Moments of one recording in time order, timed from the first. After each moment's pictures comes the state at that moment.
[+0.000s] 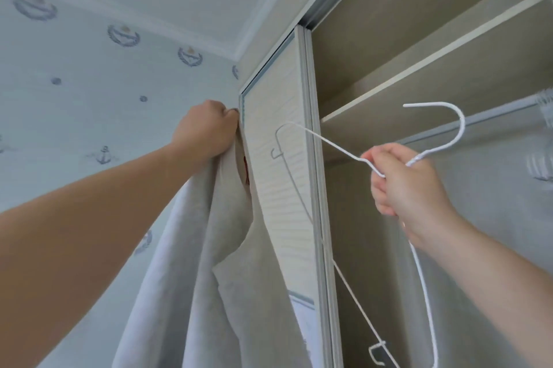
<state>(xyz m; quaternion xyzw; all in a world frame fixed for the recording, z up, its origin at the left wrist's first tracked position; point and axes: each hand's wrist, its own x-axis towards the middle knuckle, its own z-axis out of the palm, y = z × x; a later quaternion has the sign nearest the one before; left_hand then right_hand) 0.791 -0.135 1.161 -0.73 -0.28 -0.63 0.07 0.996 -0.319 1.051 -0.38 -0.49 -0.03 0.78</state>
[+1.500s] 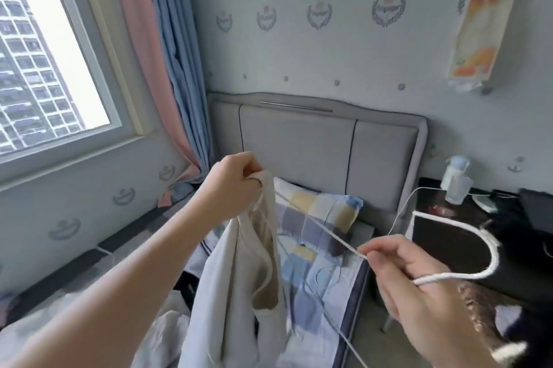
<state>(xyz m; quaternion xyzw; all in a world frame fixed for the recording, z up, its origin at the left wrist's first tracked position) 0.075 -0.379 0.730 -0.55 -0.75 -0.37 -0.04 0.359 -0.363 0.647 -0.26 -0.71 0.47 0.46</state>
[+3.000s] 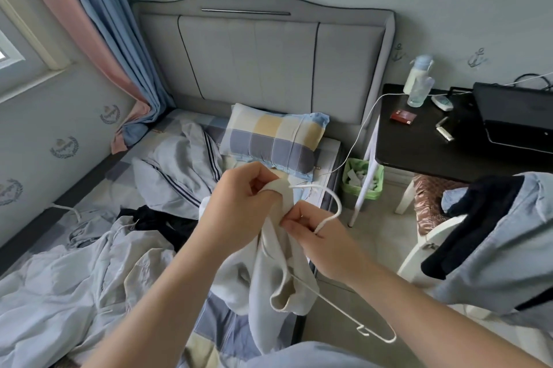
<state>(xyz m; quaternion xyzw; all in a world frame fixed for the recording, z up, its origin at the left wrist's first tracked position) 0.153 -0.405 0.618 -0.54 -0.70 -0.41 -0.24 0.313 -0.360 0.538 -0.34 -0.71 0.55 0.28</state>
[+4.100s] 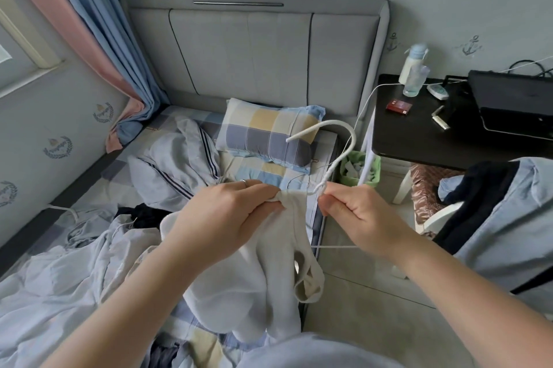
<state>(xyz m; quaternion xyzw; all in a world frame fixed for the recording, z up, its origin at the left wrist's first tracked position) 0.131 -0.426 0.612 -0.80 -0.56 -0.23 -0.01 0.363 -0.338 0.562 -0.27 -0.83 0.39 0.30</state>
